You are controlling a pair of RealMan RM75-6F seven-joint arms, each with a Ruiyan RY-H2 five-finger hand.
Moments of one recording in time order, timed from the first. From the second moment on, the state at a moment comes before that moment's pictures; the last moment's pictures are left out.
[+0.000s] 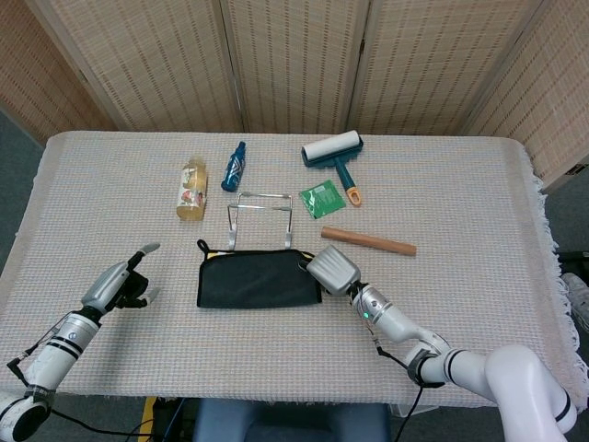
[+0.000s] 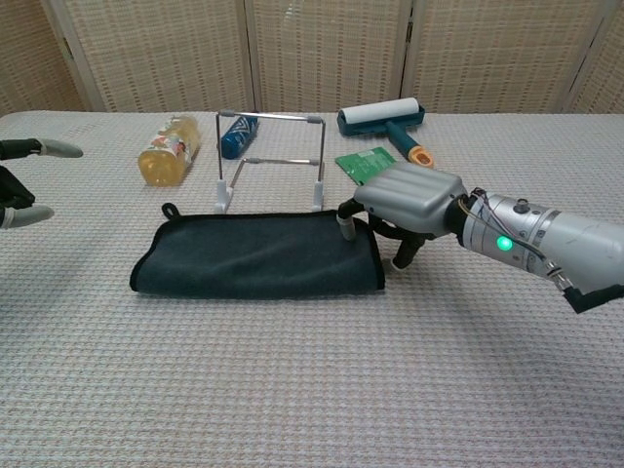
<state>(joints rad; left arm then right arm) -0.51 -1.20 -0.09 -1.51 1.38 0.91 -0.61 0.87 -1.79 0.05 -0.96 -1.52 0.90 -0.16</state>
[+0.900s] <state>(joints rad) -0.51 -1.18 -0.08 -1.50 1.38 0.92 -0.63 0.86 -1.81 0.06 -0.93 -1.57 1.01 -0.11</state>
